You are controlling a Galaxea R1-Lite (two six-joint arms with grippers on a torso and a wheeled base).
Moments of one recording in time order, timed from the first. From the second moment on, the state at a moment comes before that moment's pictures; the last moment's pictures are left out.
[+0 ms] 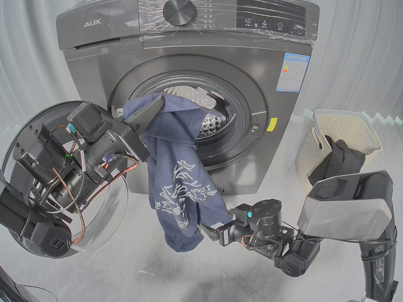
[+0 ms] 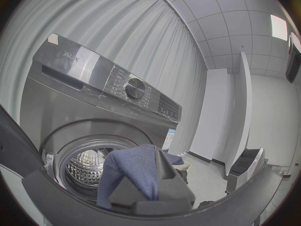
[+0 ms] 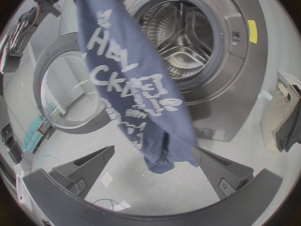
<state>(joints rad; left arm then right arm) -0.52 1.71 -0.59 -1.54 -0.20 -0.19 0.73 2.38 -0.73 -1.33 -0.07 0.15</state>
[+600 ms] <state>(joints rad) -0.52 1.70 -0.60 -1.54 -0.20 -0.19 0.49 2.48 -1.01 -1.25 -0.08 0.12</state>
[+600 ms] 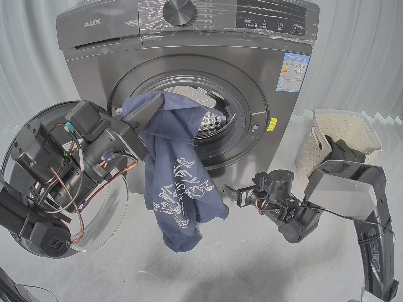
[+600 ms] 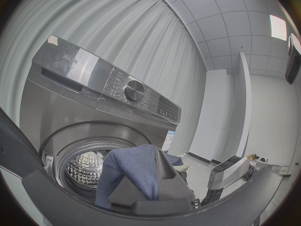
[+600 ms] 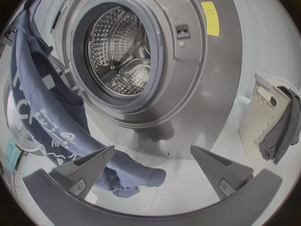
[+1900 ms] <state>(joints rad) -0.51 1.71 -0.61 -1.54 -0.20 -0.20 0.74 2.56 -1.00 -1.32 -0.07 0.13</state>
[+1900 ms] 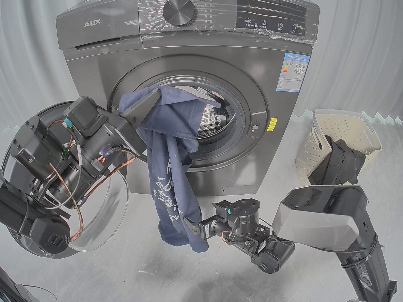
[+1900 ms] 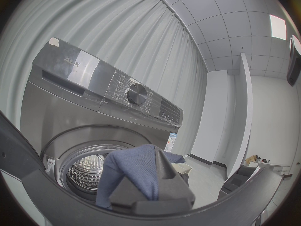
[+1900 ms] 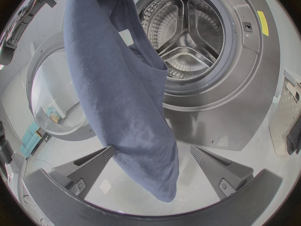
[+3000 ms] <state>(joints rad) -0.48 1.65 -0.65 -1.55 -0.21 -0.24 0.71 2.68 -1.29 -1.33 -0.07 0.15</state>
